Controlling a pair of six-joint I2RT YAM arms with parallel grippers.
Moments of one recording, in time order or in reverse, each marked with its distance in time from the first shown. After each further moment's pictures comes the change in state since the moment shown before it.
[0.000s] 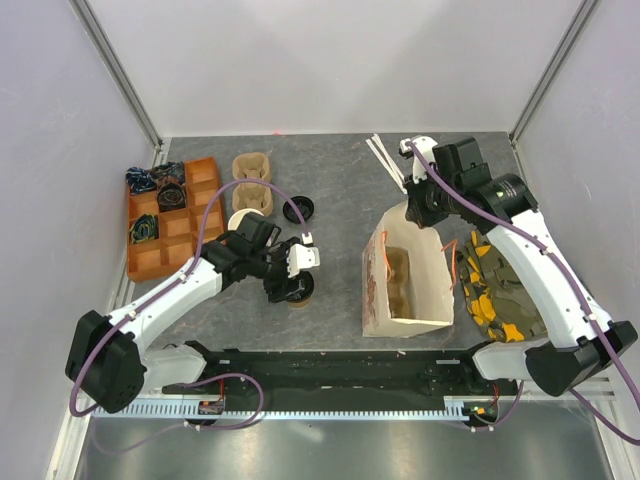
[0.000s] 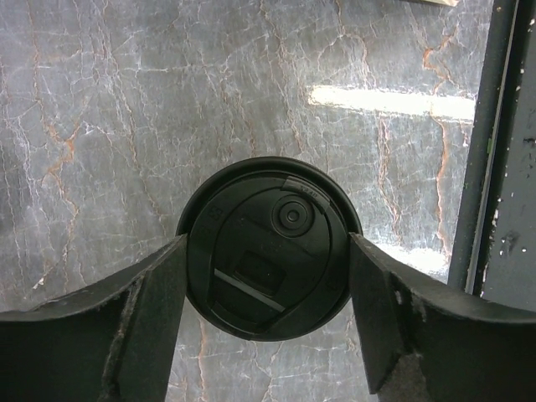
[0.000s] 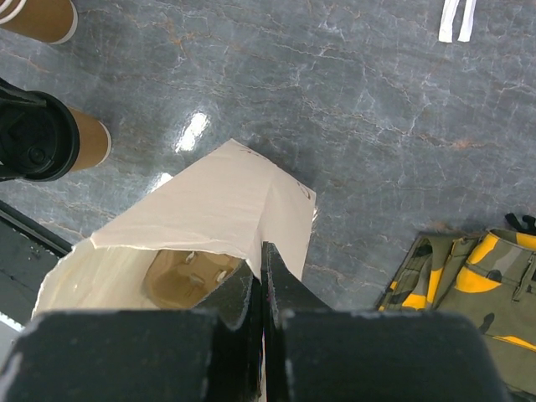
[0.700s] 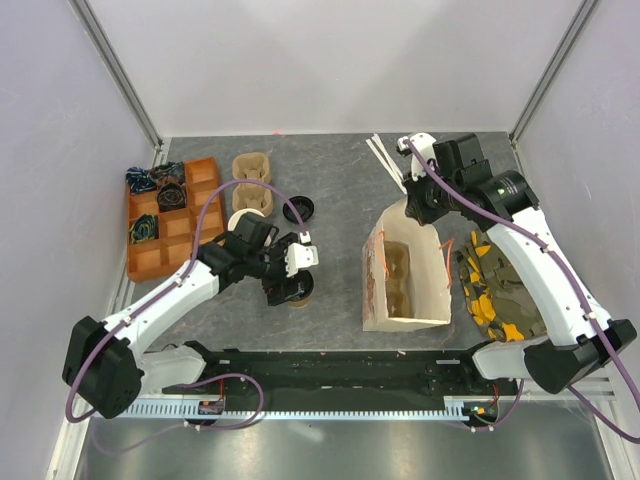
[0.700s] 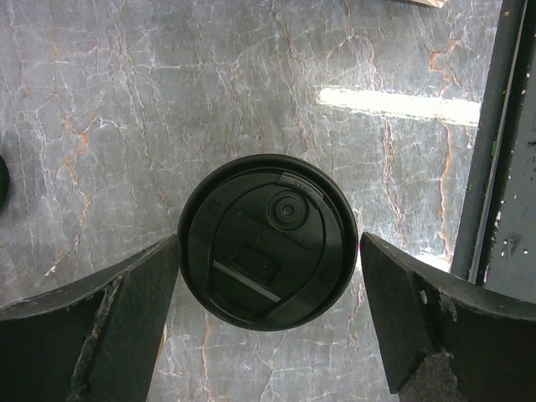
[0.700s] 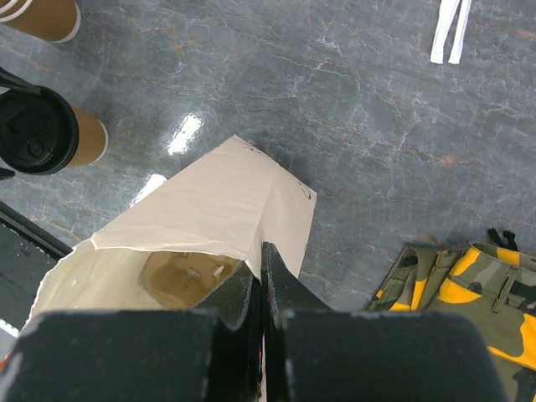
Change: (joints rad) left arm 0.001 -0.033 0.000 -0.004 -0.021 -0.018; right arm 0.000 0.014 0.034 -0.008 -0.011 -0.055
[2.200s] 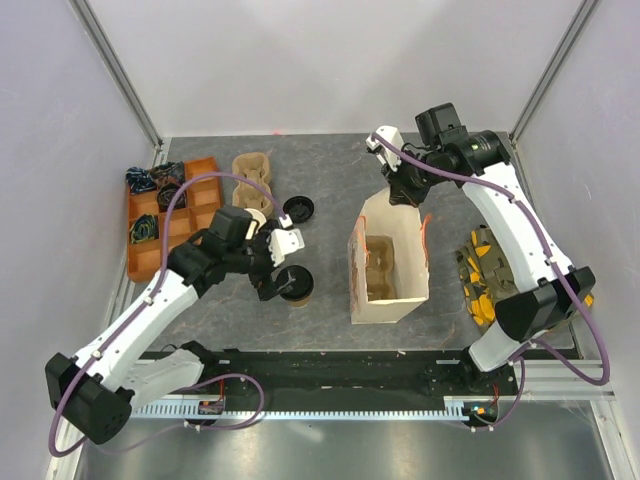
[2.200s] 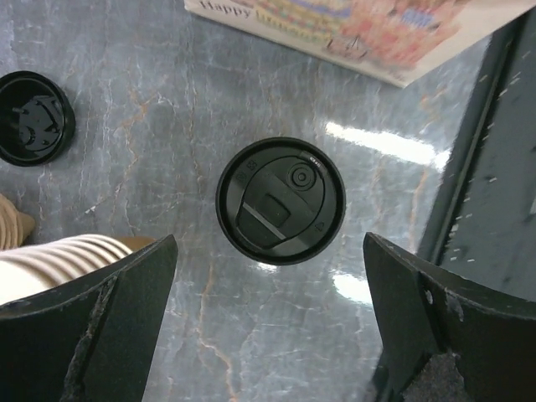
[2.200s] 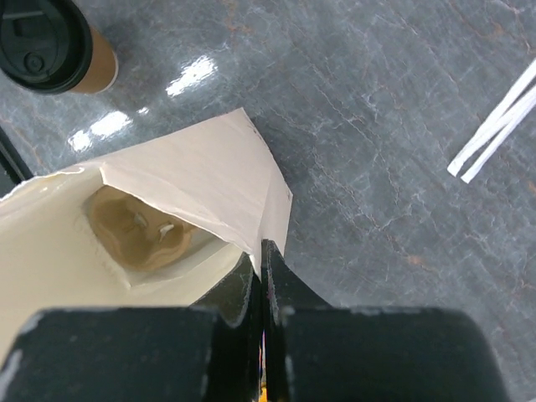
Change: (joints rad) left arm 0.070 -0.150 0.132 -0.172 -0.025 -0.151; right arm -0.059 0.295 0.279 -0.164 -0.285 -0.499
